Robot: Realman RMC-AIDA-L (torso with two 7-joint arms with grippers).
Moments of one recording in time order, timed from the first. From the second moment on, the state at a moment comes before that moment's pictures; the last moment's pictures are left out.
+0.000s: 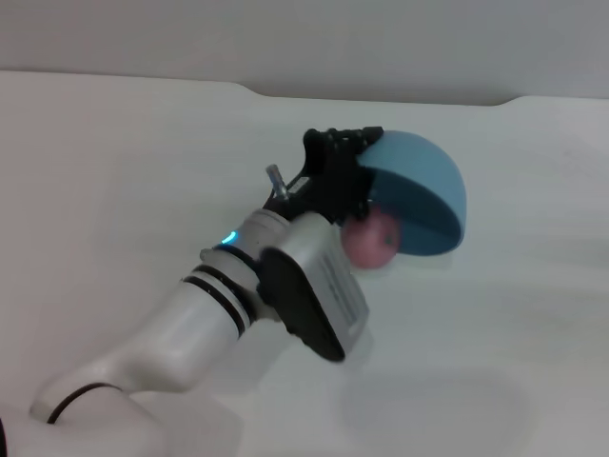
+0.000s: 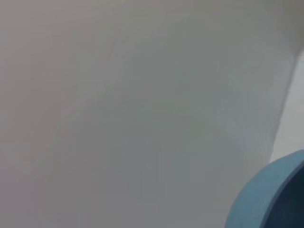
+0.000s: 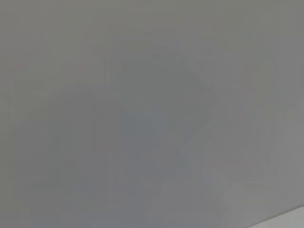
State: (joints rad) left arm -0.49 -2.08 2.75 0.74 1.96 -0.84 -1.82; right arm 0.27 2.07 -0.38 -0.67 -1.66 -1.24 1.60
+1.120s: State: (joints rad) left arm -0.31 -2.06 1.99 1.13 2.03 0.06 -2.17; right arm 0.45 2.06 -0.60 -0.58 -1.79 -1.28 1.54
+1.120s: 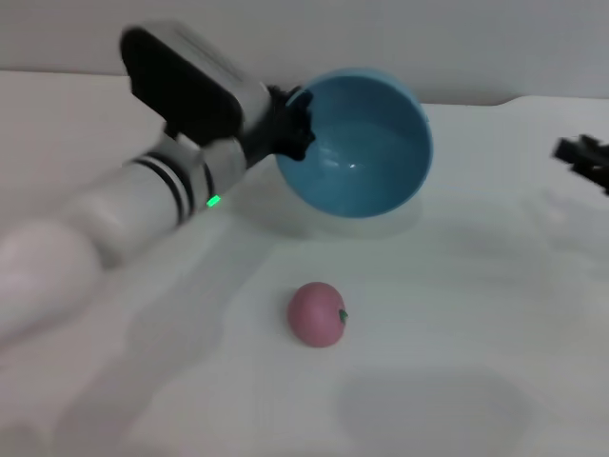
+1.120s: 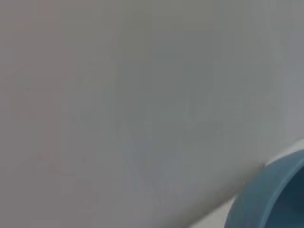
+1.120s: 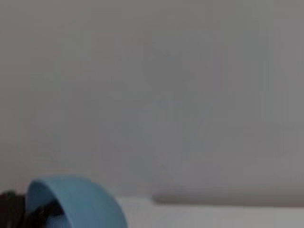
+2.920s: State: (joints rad) left arm -0.34 -2.06 1.17 1.36 2.45 1.39 -2.58; right arm 0.76 2.09 -2.17 -0.52 -1.31 -0.64 1.55
